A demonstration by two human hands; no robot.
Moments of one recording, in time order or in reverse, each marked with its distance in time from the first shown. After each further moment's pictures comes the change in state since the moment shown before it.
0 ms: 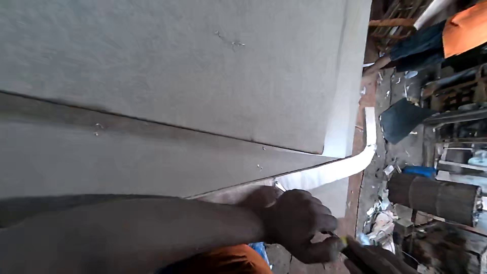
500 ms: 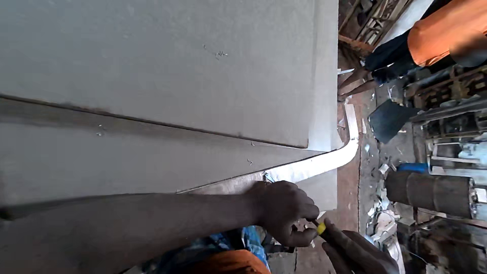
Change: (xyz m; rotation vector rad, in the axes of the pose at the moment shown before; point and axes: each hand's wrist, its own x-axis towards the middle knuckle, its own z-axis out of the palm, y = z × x) left_hand -0.004 -0.003 -0.004 0.138 -0.185 0.091; right_hand -0.024 0.010 0.048 0.119 0.196 0.084
